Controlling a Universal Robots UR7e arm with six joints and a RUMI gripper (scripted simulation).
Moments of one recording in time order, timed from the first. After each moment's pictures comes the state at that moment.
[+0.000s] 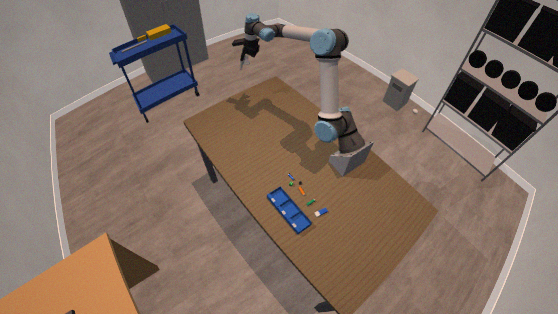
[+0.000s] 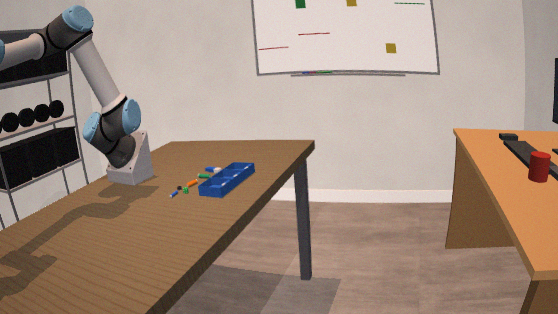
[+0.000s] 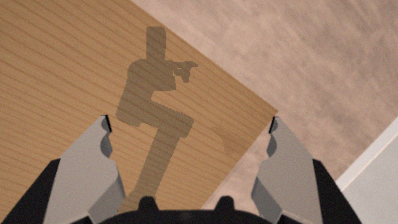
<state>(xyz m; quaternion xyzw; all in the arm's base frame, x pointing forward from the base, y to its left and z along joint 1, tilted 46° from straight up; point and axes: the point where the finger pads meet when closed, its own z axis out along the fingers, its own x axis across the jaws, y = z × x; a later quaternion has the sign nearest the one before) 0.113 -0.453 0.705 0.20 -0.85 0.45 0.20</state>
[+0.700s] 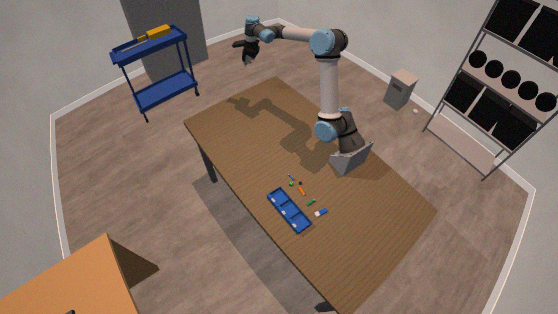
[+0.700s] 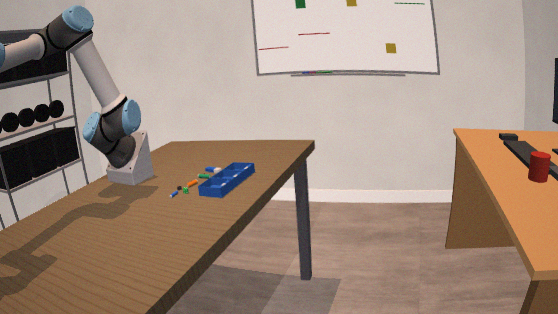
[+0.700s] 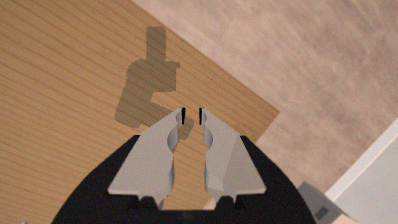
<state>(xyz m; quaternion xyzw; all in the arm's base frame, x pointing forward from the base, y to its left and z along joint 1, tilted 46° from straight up) 0.112 -0.460 0.698 0.20 -0.85 0.45 0.21</state>
